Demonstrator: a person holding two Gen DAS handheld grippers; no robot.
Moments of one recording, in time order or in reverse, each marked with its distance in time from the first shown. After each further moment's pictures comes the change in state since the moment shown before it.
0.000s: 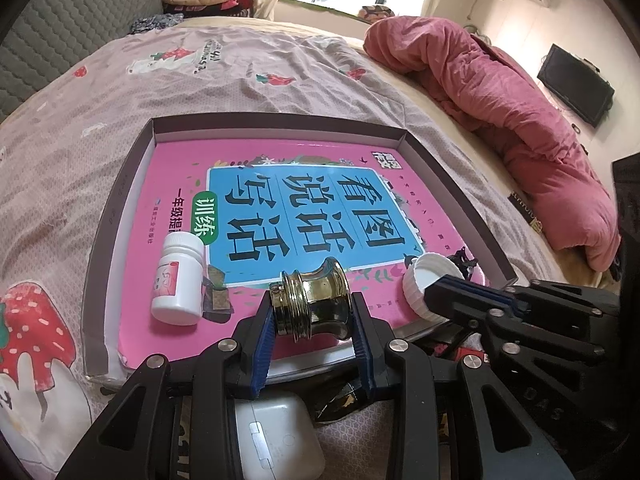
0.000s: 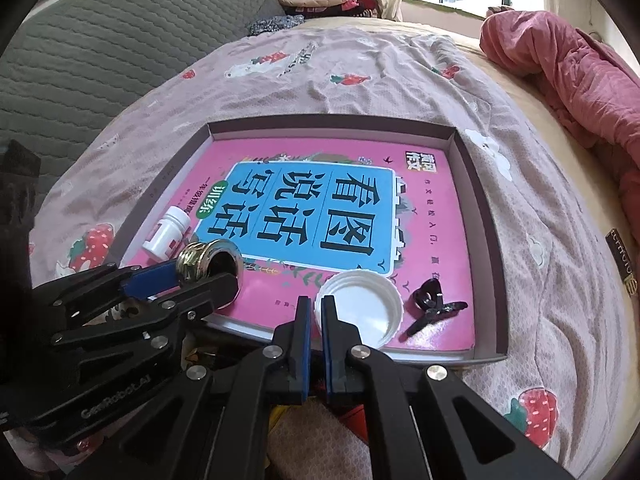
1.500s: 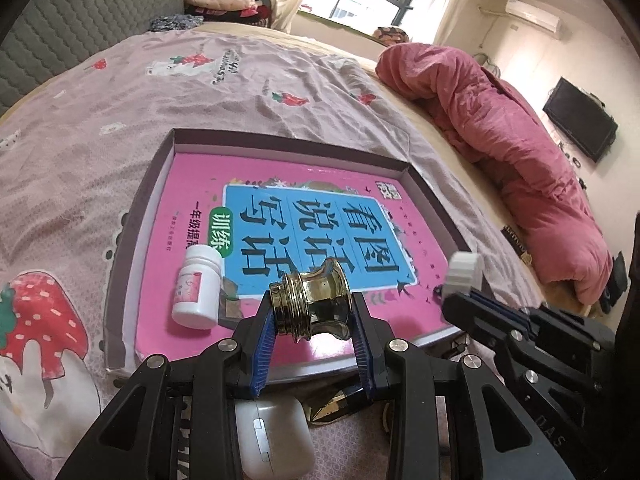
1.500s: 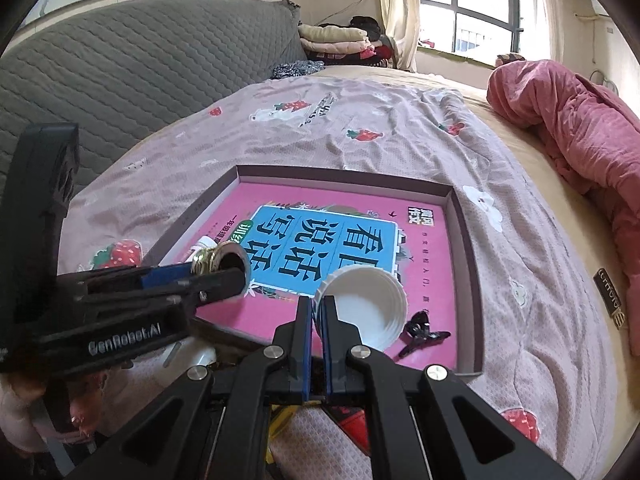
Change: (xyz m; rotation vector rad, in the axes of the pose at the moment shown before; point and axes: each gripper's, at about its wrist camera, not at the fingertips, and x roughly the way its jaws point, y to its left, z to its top) left arm -0.021 0.011 0.006 -0.086 -0.056 -0.023; right arm -0.031 0.013 -0.004 -0.085 -0.156 0.015
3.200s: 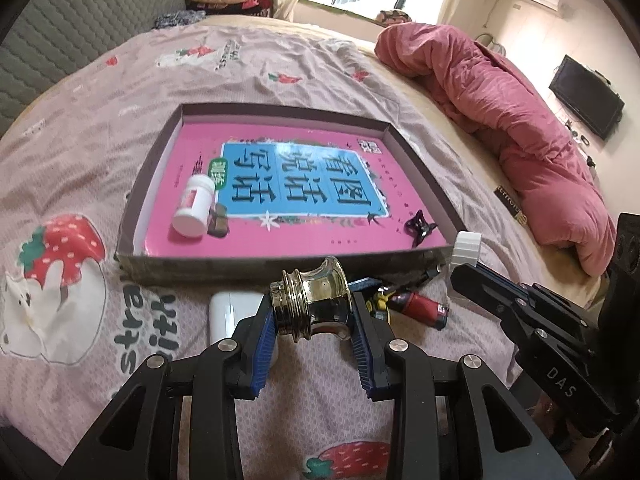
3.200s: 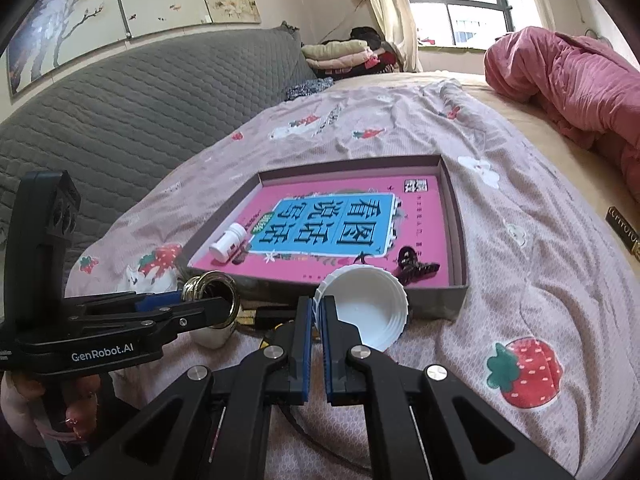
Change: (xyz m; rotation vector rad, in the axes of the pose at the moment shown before) left arm -0.045 -0.035 -0.049 0.027 0.047 0.066; right arm -0.047 -0.039 -0.055 0.123 -0.099 0.169
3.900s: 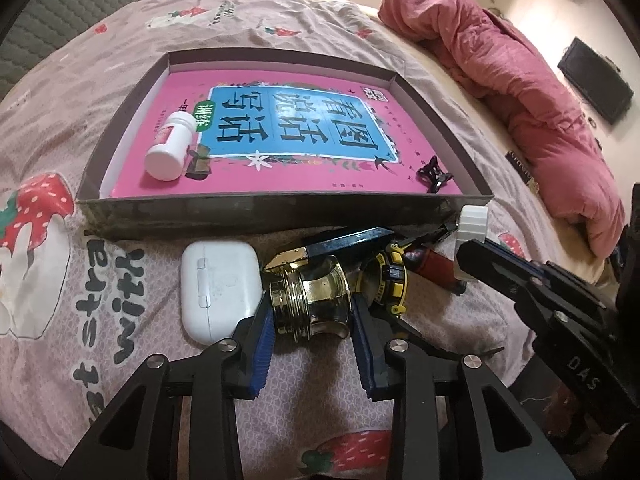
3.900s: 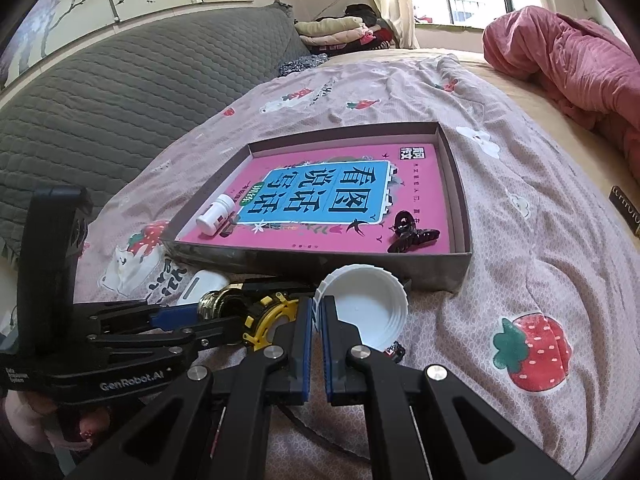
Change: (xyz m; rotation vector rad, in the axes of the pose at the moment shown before) left arm 0.035 -0.001 -0.021 -0.009 0.131 -0.002; right arm 0.018 -0.004 -0.010 0.014 0.099 -0.014
